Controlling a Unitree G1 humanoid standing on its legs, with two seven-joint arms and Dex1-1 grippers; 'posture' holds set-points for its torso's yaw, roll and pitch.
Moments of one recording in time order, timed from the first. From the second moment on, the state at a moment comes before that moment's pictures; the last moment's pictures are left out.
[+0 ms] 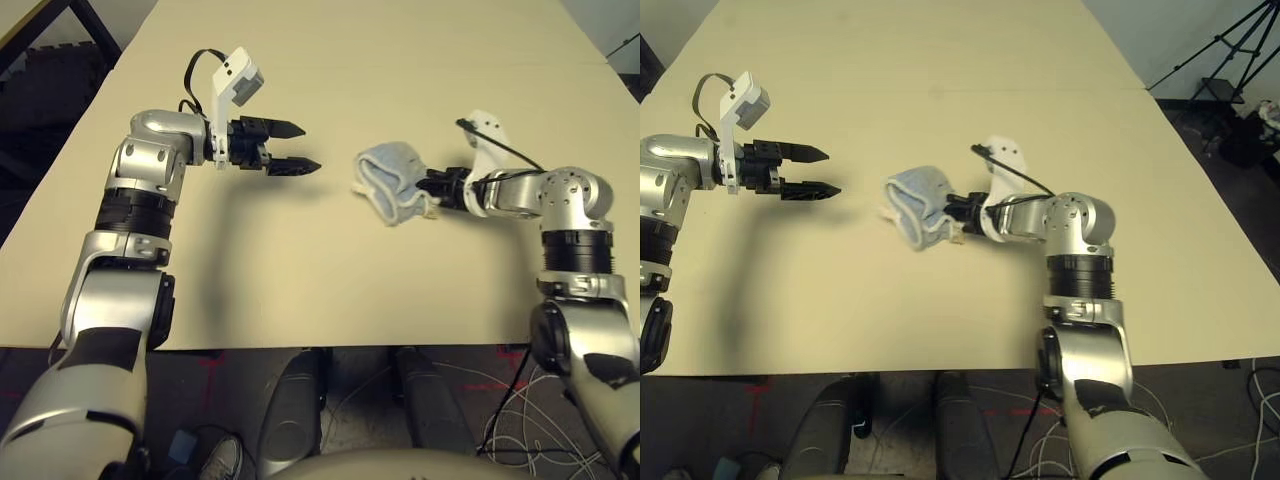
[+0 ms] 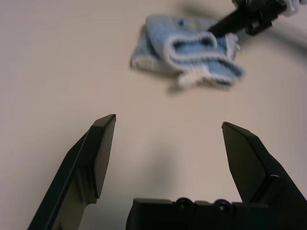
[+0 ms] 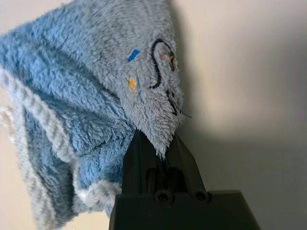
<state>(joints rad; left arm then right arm) -1.03 0.64 -0.09 0.60 -0.18 0.38 -1.31 -0.90 -0.49 -0.17 0.43 0.63 1.15 0.11</state>
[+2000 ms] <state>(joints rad) -1.00 0.37 0.26 1.11 -0.15 -0.32 -0.15 -0.99 -0.76 -0.26 1.28 0.15 -0.24 0.52</state>
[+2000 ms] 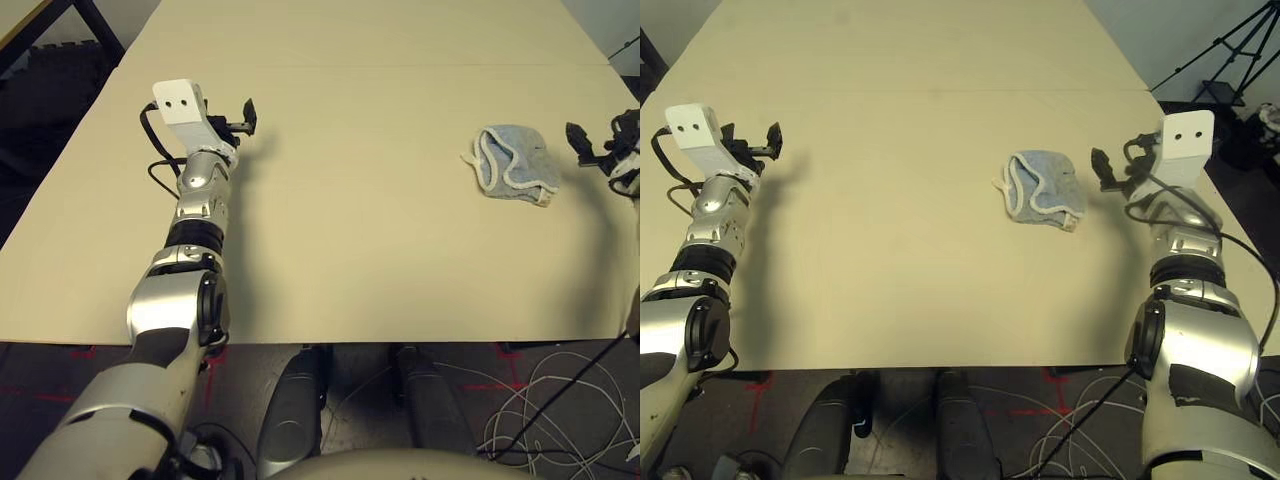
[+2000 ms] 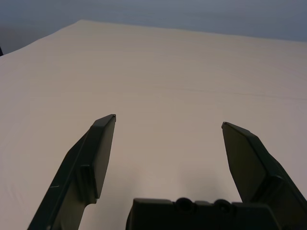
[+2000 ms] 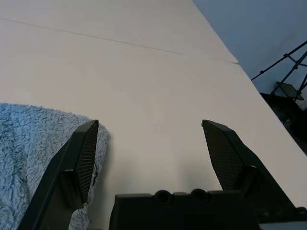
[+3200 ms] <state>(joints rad) -0.99 0.33 0.27 1.09 -0.16 -0.33 -0.17 -1.00 -0.74 -0.29 1.28 0.16 -0.20 0.62</state>
